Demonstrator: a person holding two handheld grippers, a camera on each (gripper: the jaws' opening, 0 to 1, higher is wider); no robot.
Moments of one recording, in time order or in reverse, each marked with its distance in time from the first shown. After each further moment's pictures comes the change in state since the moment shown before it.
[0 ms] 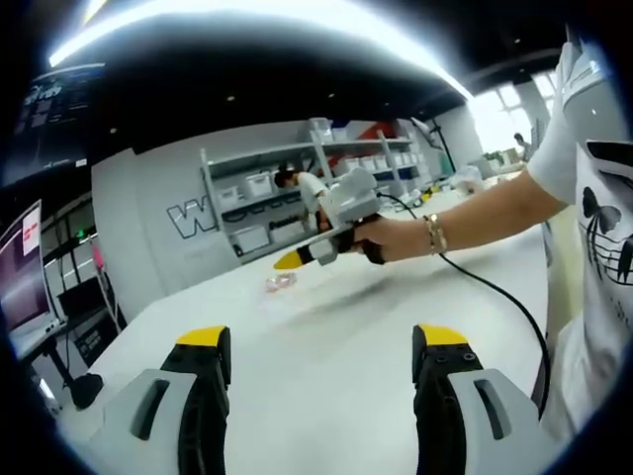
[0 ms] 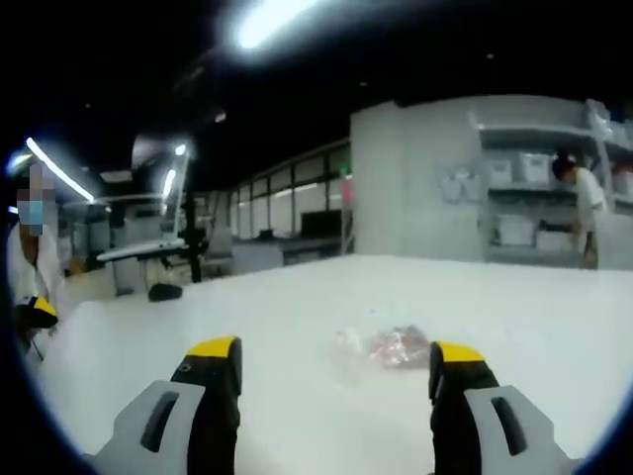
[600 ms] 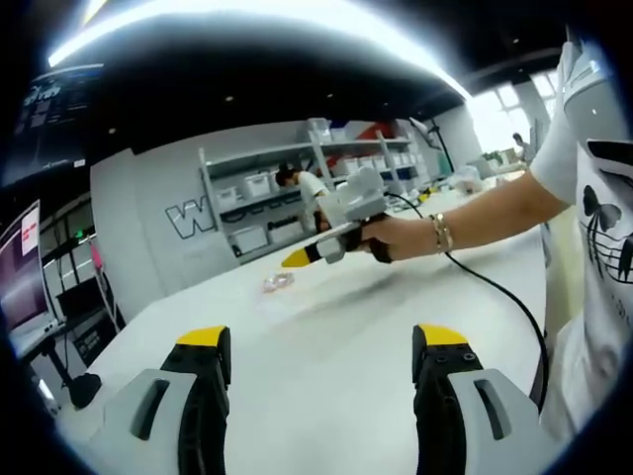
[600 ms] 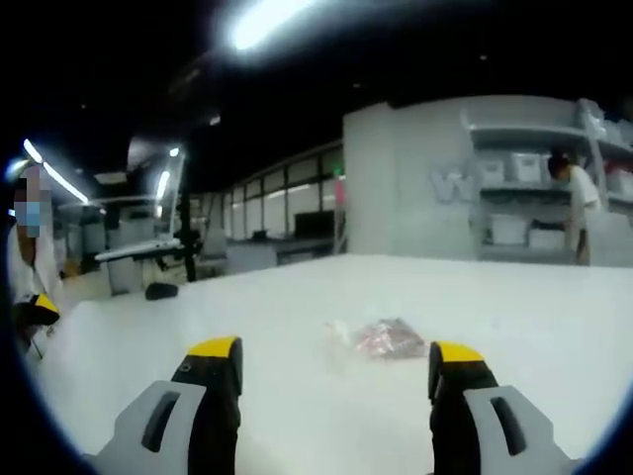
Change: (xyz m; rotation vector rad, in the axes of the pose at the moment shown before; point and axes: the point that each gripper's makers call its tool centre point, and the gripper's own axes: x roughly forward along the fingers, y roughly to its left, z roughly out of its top) left arm 0.001 -0.002 0.000 -0.003 -0.001 -0.006; right arm -0.012 -0.010 -0.003 0.000 0.002 -0.027
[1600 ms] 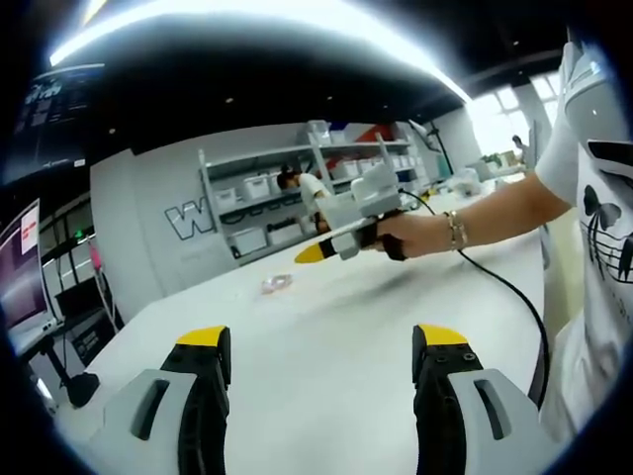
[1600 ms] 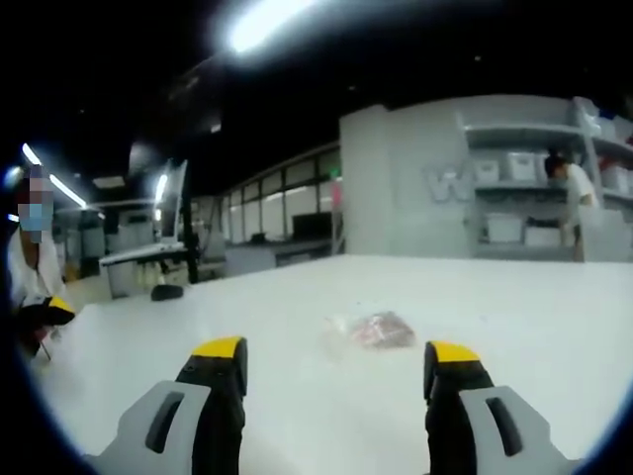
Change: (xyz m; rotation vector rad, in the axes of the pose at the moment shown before) left arm -0.003 0.000 0.000 -0.003 -0.010 -0.003; right arm -0.025 0.001 0.002 0.019 -0.013 -0.003
